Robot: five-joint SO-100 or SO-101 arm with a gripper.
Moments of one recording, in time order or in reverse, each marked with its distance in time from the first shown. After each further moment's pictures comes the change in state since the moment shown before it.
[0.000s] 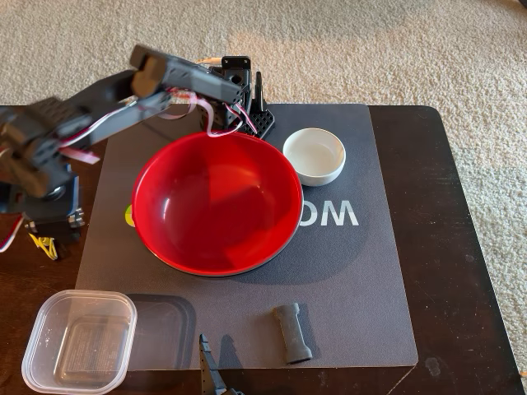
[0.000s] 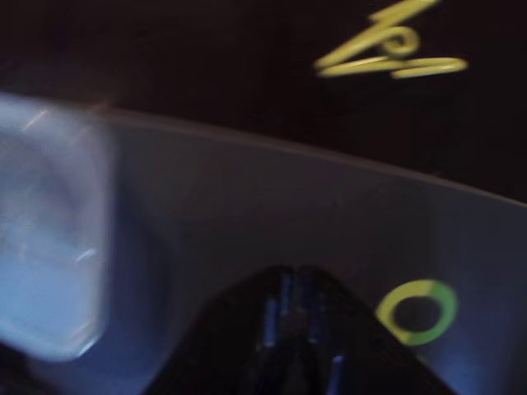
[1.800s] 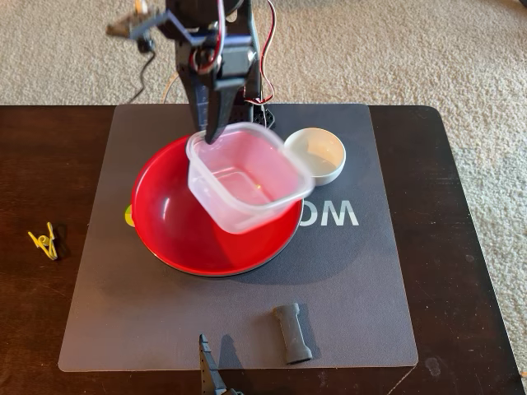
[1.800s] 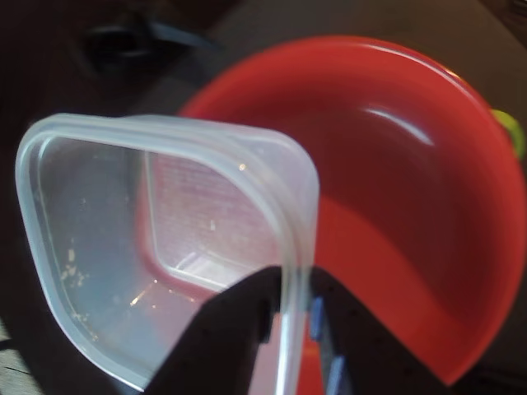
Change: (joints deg) arm -25.4 85.7 73.4 -5.1 2.7
